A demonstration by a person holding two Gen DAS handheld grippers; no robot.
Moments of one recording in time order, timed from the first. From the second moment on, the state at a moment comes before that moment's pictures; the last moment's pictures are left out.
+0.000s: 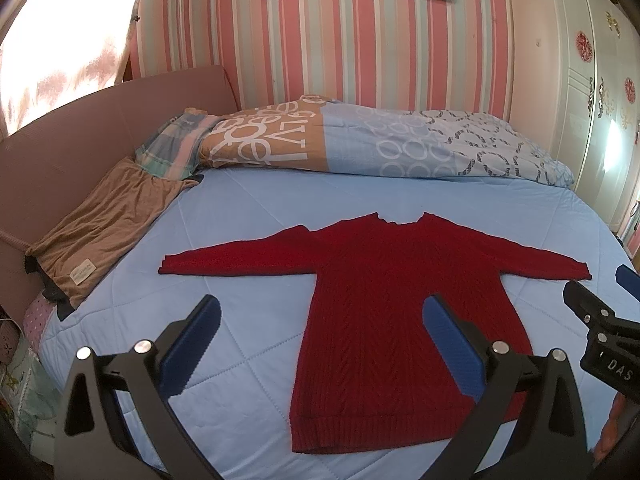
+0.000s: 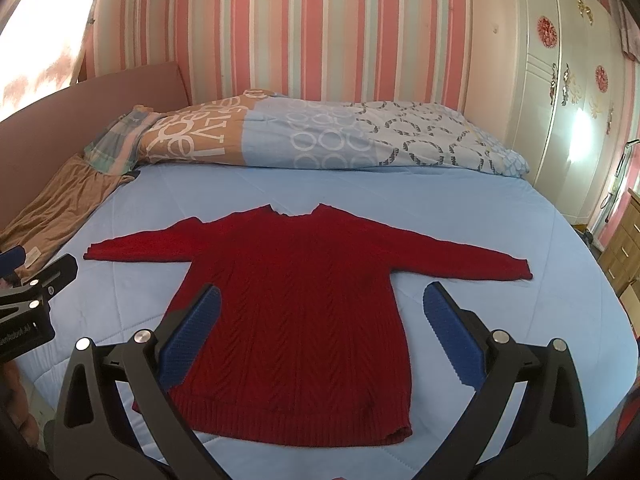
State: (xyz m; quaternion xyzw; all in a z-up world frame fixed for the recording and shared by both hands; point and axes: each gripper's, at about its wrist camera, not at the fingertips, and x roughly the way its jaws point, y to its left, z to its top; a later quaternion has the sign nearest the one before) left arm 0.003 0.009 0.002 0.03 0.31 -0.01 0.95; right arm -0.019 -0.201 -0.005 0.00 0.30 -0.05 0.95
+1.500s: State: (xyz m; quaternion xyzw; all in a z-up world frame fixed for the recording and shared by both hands) left arm 0.007 0.016 -0.009 0.03 0.31 0.00 0.95; right arm -0.008 -0.210 -0.030 0.00 0.31 -0.05 0.95
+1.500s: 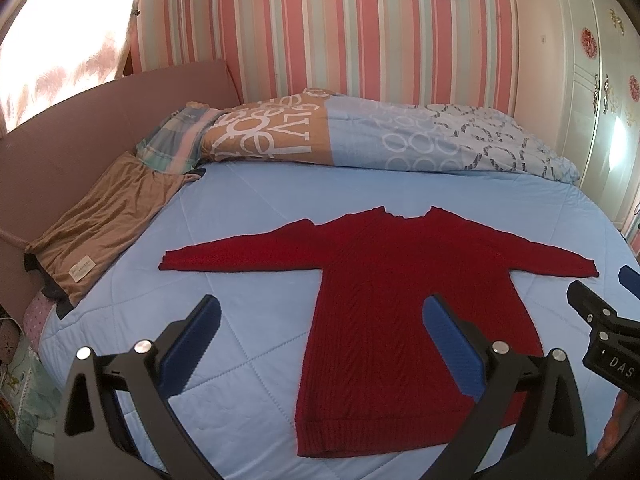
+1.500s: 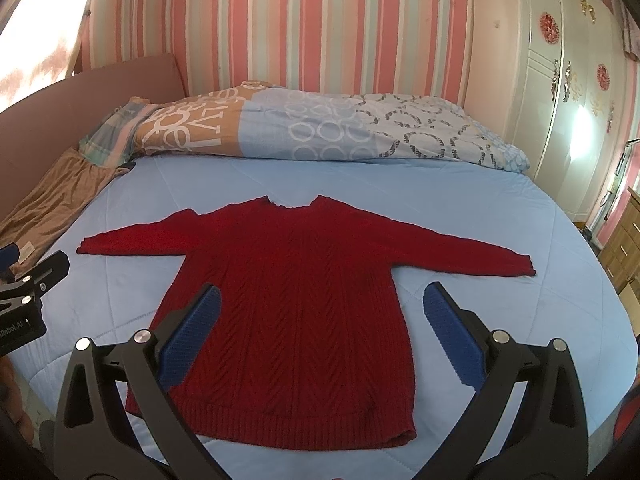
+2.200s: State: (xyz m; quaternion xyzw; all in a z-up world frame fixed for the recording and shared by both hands) left arm 0.075 -0.033 -0.056 0.04 0.39 -0.06 0.92; right arm 0.034 -0.293 -0.077 0.00 0.33 -0.13 0.93
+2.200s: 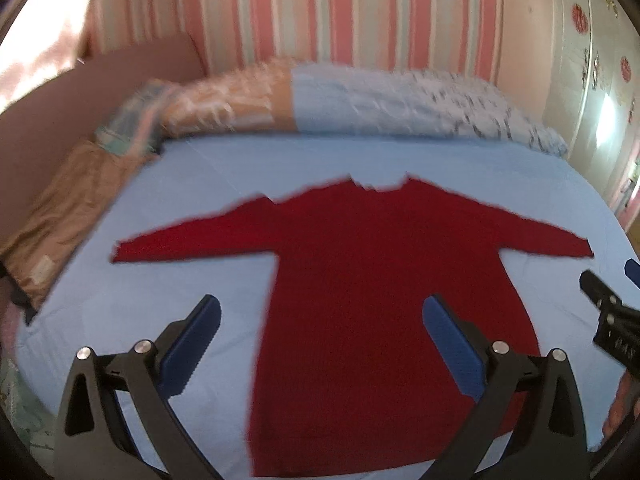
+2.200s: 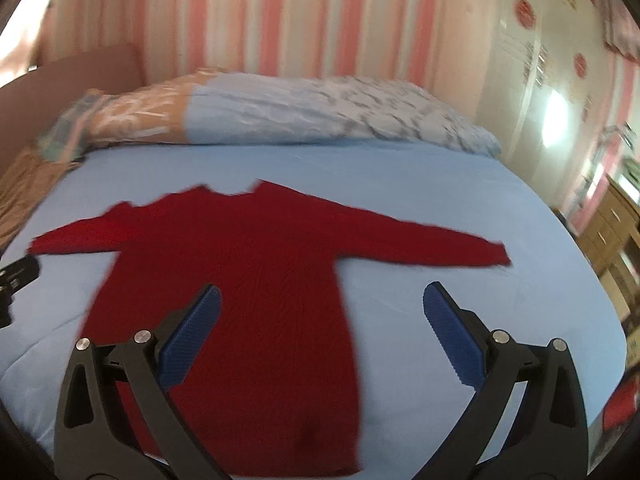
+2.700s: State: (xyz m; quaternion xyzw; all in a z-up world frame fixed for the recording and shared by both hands) left arm 0.202 -0.170 -0.149 0.11 0.39 -0.11 0.91; right arm 0.139 -0.541 -0.197 0.08 0.36 -0.30 0.88
